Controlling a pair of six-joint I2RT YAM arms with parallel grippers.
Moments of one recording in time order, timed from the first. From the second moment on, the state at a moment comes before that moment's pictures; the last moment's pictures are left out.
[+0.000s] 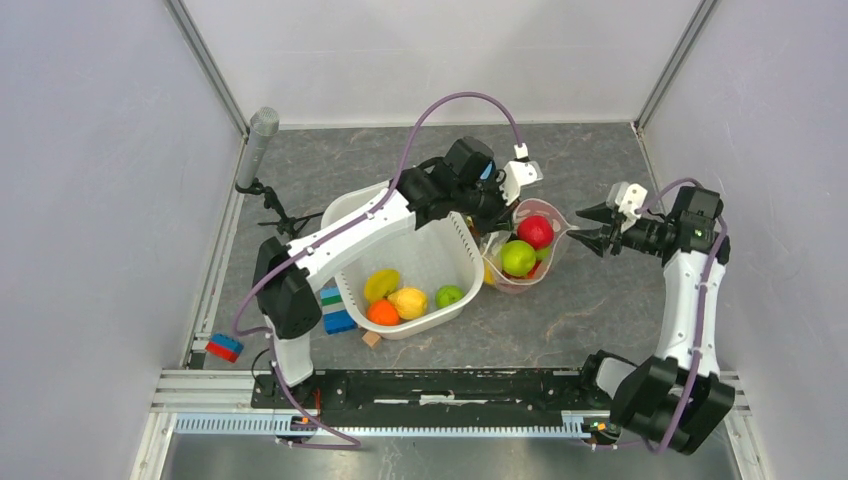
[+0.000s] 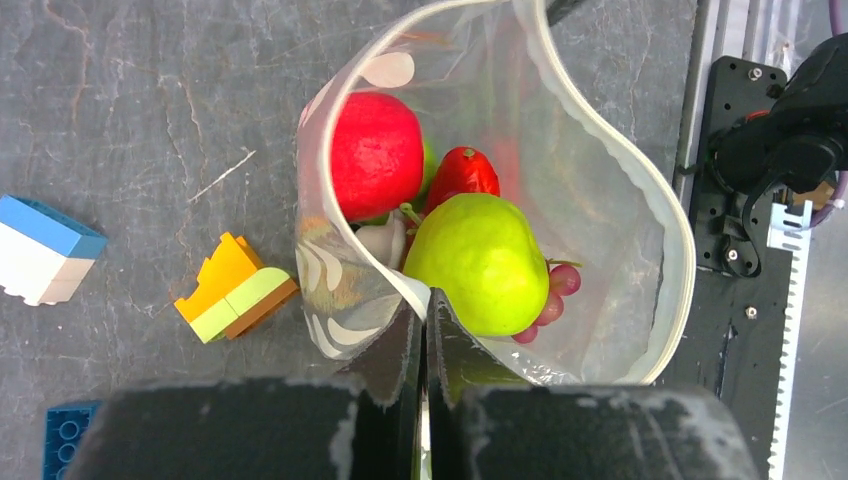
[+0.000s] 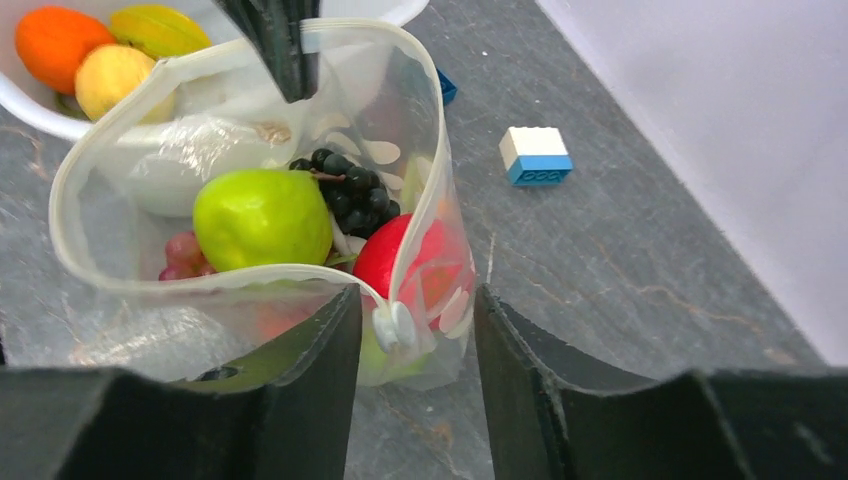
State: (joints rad) left arm -0.91 1.84 1.79 -0.57 0.40 0.22; right arm -0.42 1.14 1.03 -0.97 -1.33 -1.31
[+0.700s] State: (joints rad) left arm -0.82 1.94 1.93 -0.72 0.54 0.37; right arm -0.43 1.10 0.85 -0.68 -1.34 -1.18
